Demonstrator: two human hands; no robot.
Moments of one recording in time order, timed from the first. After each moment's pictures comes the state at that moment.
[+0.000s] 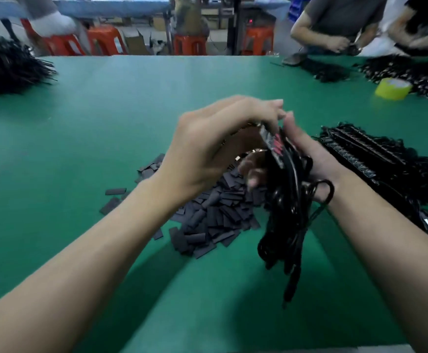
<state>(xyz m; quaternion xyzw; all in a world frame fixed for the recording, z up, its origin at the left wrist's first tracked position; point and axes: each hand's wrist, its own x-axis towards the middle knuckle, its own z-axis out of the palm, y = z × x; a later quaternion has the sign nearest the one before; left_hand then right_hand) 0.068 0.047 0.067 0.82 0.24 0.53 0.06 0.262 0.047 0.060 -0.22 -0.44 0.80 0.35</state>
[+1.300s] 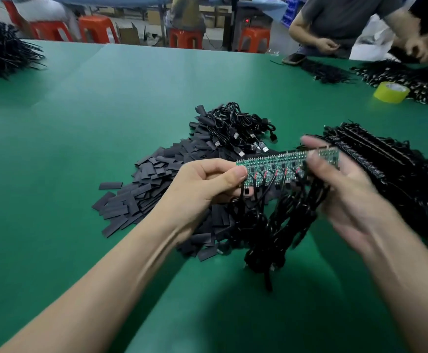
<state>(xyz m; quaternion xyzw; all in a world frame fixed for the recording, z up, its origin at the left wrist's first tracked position) 0.051 0.029 -0.001 0.48 0.35 0.47 0.65 0.265 0.001 0.032 -0.51 -0.41 0.52 0.54</state>
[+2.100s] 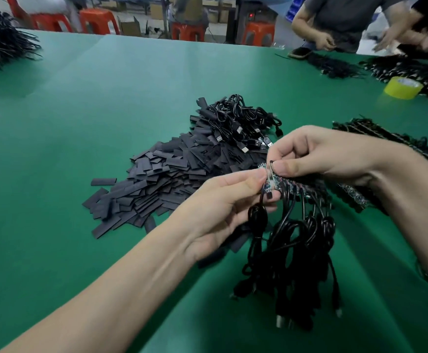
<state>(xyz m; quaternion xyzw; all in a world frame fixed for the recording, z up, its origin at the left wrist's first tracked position) 0.077 0.026 -0.014 0.34 0.30 0.41 0.79 0.273 0.085 0.047 -0.35 -0.74 0.56 0.12</state>
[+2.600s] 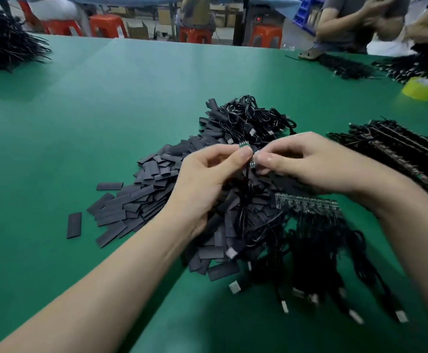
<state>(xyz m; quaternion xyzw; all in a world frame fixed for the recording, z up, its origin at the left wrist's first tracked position) 0.051 0.076 -0.039 0.46 0.40 0.55 0.57 0.249 0.102 0.014 -0.49 -0.78 0.34 0.19</state>
